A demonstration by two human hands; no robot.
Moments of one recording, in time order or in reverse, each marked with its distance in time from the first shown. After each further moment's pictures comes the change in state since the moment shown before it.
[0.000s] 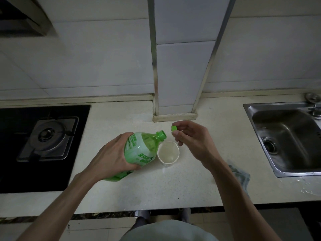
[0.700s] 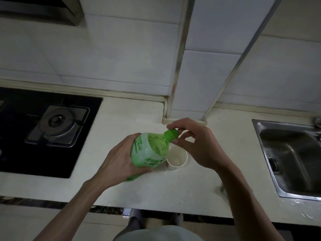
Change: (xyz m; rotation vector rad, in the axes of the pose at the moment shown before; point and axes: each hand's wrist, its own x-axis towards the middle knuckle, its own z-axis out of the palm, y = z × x) left_hand -0.036 -0.005 0.007 -0.304 0.175 -0.025; right_hand 0.003 -0.044 0.029 -0.459 -0.219 -0.363
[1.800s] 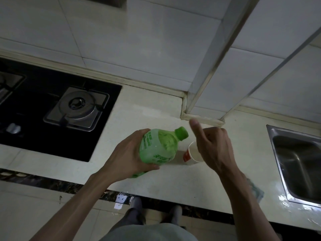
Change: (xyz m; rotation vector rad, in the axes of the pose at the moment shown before) left_hand -0.038 -0.058 -0.045 -0.048 0.023 0.025; right_hand 0.005 -0.051 0.080 -0.362 0.162 0.219
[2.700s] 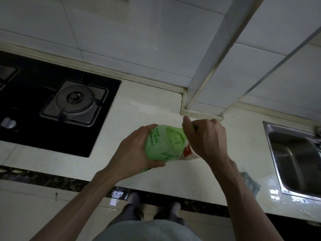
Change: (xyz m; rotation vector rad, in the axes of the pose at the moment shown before) left_hand -0.006 0.007 0.001 -0.035 0.012 0.058; right_hand 0.009 -0.014 0.026 -0.249 0.080 -0.118
